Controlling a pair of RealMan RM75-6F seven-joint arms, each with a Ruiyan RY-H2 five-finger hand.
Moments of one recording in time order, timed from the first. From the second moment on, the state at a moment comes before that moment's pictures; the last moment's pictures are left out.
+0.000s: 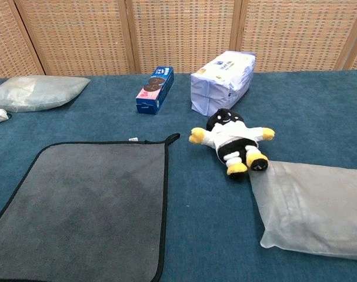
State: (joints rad) left arm -0.14 -1.22 -0.02 -1.78 1.60 1.48 0.41; right arm 0.07 -1.15 0.02 -1.69 -1.59 1.50 -0.18
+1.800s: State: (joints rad) left arm -0.14 -1.18 0.09 -1.61 1.77 1.49 0.21; right arm 0.06 -1.15 0.02 -1.69 -1.58 1.50 -0.18
